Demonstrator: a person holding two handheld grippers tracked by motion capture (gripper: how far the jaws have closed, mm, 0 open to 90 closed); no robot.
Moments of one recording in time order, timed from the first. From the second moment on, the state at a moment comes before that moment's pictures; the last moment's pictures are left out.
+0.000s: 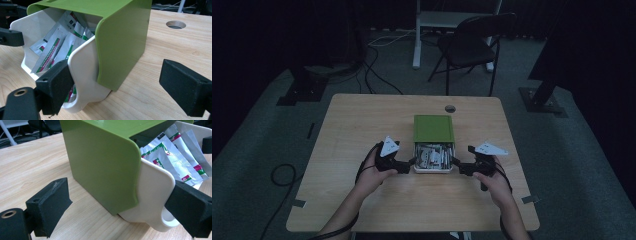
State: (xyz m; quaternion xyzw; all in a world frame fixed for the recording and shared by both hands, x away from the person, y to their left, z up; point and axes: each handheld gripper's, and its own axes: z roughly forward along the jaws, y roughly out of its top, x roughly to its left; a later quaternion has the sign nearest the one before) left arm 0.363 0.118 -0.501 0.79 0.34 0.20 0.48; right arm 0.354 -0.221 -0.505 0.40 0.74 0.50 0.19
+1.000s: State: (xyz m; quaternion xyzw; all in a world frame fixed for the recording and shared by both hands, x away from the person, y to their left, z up) left arm 0.377 0.115 -0.501 0.79 0.34 0.21 0.47; right arm 0.364 -0.219 -0.507 0.43 0.73 0.50 0.20
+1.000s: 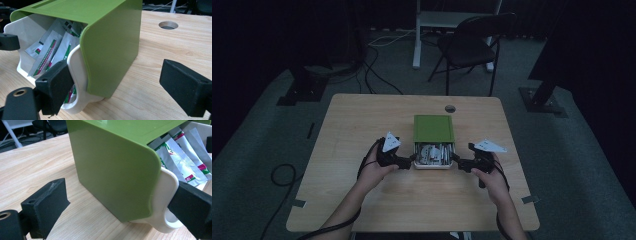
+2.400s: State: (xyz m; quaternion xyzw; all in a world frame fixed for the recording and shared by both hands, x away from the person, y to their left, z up) left arm 0.394 0.108 -0.506 0.78 0.36 0.21 0.46; right arm 0.376 -0.215 -0.506 0.46 0.71 0.49 0.20
